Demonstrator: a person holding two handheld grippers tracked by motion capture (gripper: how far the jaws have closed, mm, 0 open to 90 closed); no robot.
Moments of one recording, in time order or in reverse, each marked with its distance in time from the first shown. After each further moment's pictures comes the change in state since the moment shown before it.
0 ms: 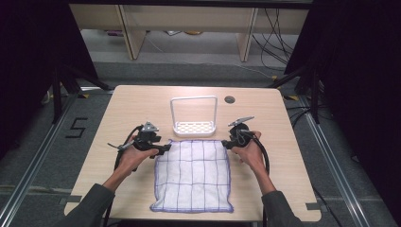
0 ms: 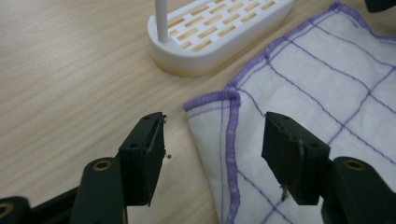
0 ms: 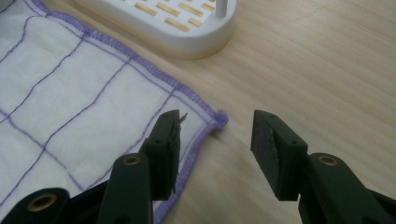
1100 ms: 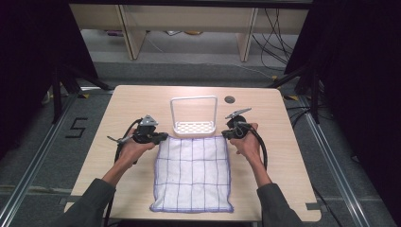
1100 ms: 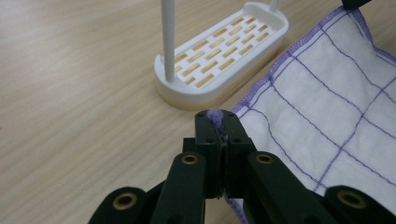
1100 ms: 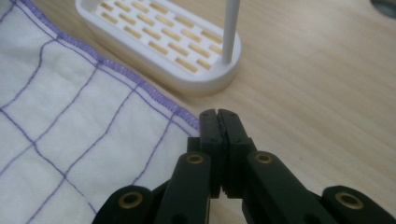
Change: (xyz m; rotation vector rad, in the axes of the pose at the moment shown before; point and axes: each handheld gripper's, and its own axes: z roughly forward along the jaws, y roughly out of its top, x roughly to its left) left arm 0.010 0.016 -0.008 -0.072 -0.028 0.029; right arm 0.000 0.027 -0.007 -0.013 0.039 -0.025
